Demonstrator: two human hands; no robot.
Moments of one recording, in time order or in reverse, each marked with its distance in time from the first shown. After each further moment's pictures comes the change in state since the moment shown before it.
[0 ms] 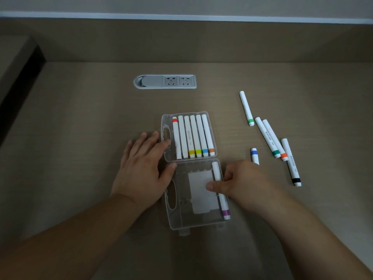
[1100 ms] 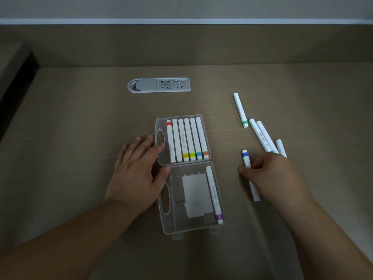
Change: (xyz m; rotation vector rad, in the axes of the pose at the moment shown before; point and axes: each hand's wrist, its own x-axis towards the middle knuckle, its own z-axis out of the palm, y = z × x) left_hand 0.000 0.000 0.000 0.006 -0.005 0.006; right_hand 0.015 0.050 -0.020 0.046 0.421 0.174
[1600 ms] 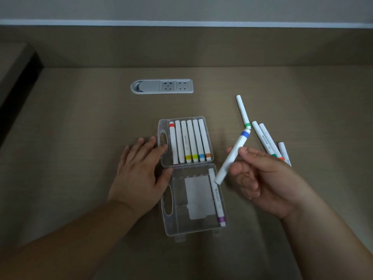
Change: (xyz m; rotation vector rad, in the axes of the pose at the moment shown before) left_hand 0.000 0.000 -0.001 0.011 -0.008 -0.001; right_hand -0.012 -0.020 -0.010 1.462 -0.754 0.096
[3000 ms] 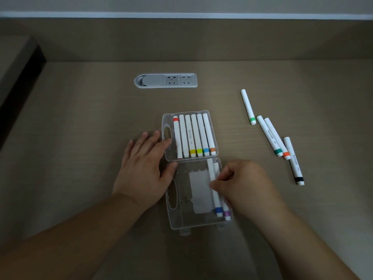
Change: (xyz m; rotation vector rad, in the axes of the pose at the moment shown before) left_hand 0.000 0.001 0.002 -0.014 0.023 -0.002; right_hand -0.004 0.031 0.049 -1.274 0.421 0.074
